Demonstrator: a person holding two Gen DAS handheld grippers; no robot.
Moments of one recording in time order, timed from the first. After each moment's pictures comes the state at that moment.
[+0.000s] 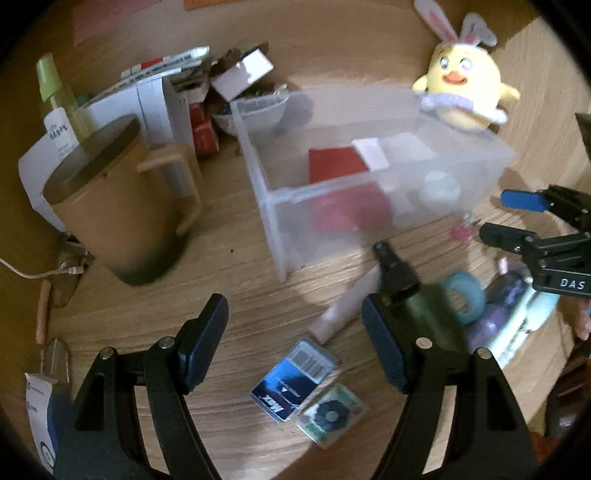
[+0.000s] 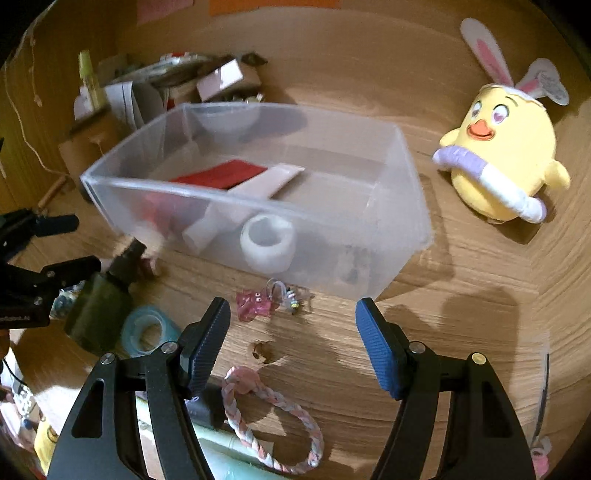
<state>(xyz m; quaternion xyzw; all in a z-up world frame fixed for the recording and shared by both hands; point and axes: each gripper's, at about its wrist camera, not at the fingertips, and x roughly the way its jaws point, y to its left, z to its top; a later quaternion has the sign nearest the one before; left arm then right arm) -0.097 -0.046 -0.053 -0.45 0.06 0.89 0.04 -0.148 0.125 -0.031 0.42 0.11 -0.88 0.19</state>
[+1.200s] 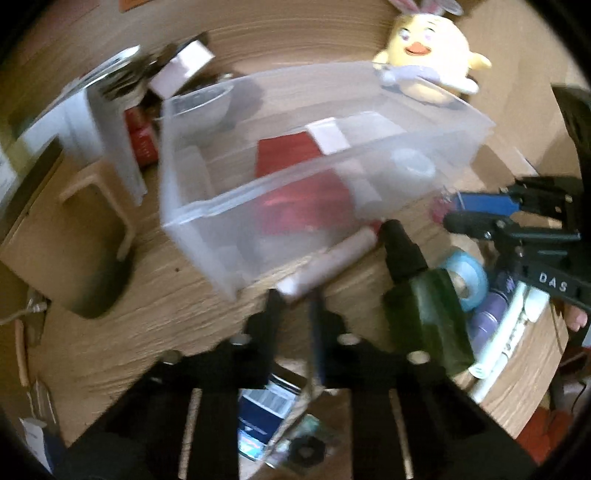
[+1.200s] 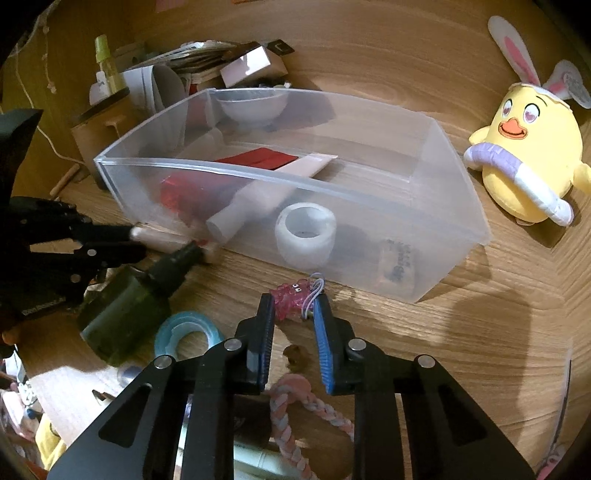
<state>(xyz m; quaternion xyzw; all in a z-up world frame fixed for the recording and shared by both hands) -0.115 -0.020 -0.064 -0.46 0.10 0.87 0.12 -0.145 0.110 -0.042 0.42 0.11 -0.87 0.23</state>
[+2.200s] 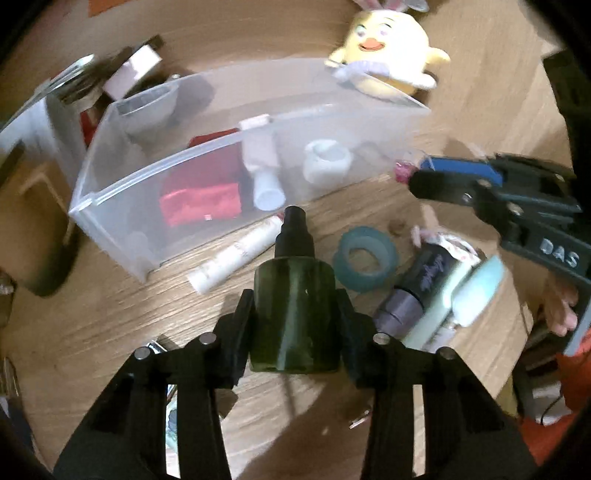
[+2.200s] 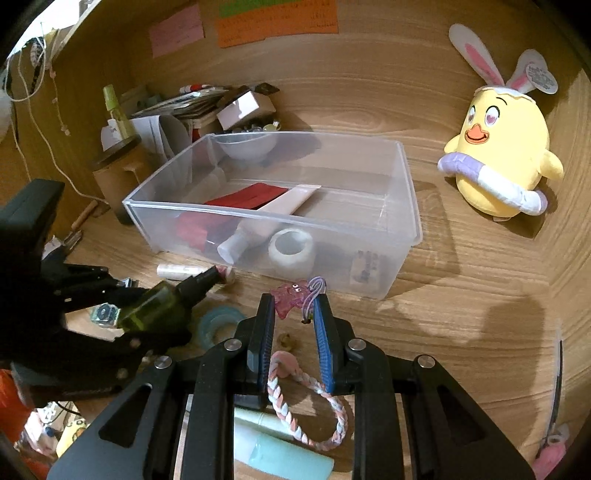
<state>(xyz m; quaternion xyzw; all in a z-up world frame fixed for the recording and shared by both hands) -0.094 0.016 -0.060 -0.47 0.05 0.87 0.16 -0.125 0.141 -0.013 0.39 0.05 -0.89 0.24</state>
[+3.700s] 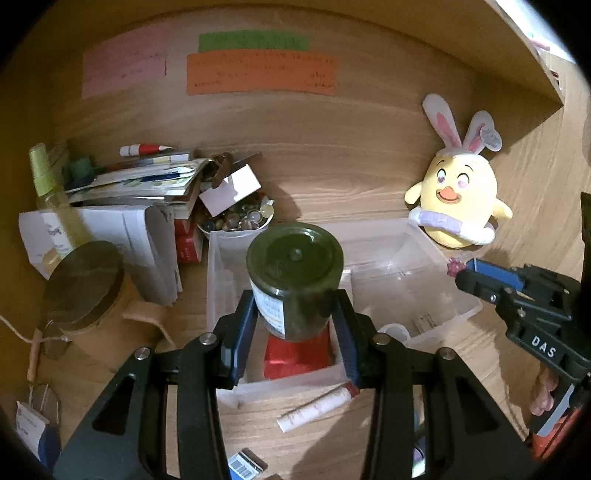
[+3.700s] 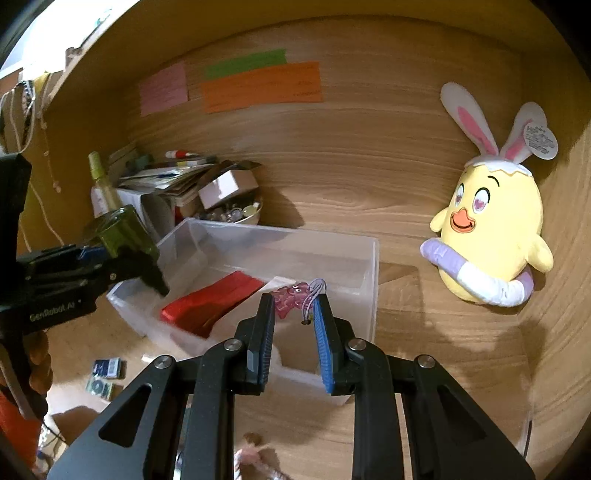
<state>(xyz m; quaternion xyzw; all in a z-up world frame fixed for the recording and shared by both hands) -0.146 -0.020 0.029 -0.34 -0.02 0.94 0.04 -0.179 0.149 0.042 0.31 0.04 -0.92 0.23</state>
